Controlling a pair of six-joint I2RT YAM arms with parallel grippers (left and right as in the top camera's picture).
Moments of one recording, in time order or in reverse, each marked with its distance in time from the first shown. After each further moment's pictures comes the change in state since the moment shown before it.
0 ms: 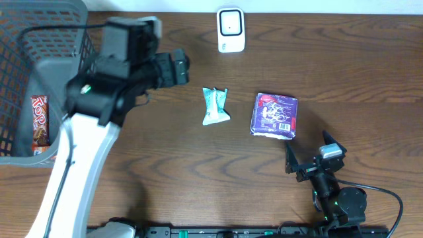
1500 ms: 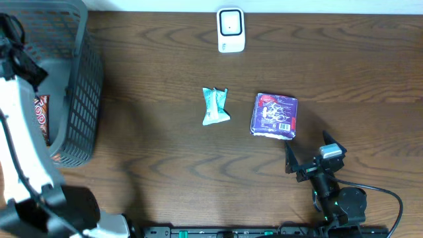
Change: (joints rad) left arm 0.670 0.274 0.195 -0.282 -0.642 -0.203; right arm 0.000 0.000 0.000 0.000 0.000 0.000
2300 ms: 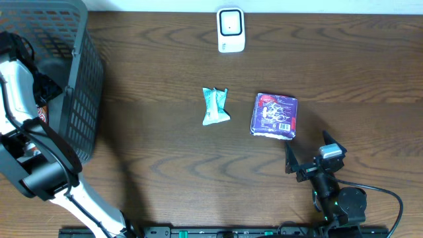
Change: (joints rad) left arm 0.108 0.377 -0.003 0.165 0.207 0.280; right arm 0.000 0.000 0.000 0.000 0.000 0.000
